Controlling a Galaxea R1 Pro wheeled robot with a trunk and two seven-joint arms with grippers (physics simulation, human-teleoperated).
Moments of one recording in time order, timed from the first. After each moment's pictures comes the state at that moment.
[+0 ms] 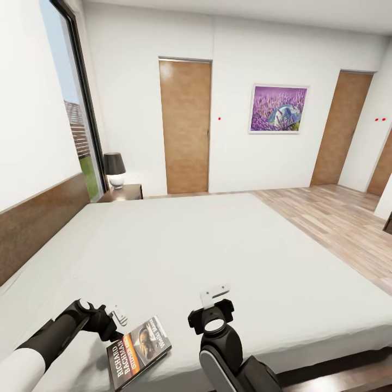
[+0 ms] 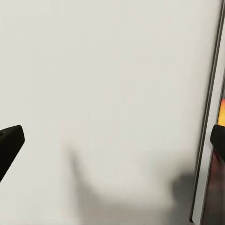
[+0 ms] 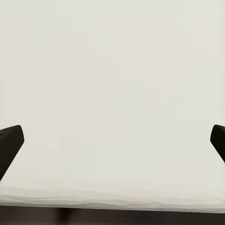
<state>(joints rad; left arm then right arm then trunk) -0.61 0.31 -0.31 -0.67 -0.40 0.37 -0.72 -0.31 0.12 0.72 -1.59 -0.43 0.99 -0.83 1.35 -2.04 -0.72</state>
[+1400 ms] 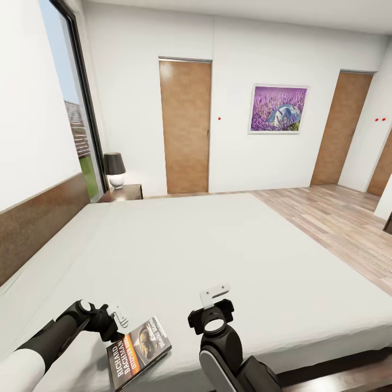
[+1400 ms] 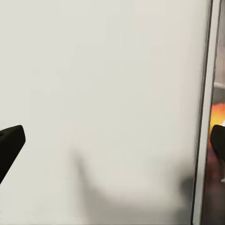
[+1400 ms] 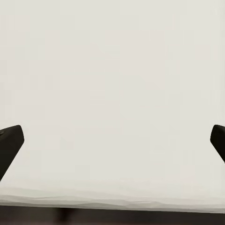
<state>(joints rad) -0.61 0.31 -0.34 -0.68 -0.41 0.32 -0.73 -0.31 0.12 0.72 -1.59 -0.43 0.99 -0.83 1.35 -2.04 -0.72</state>
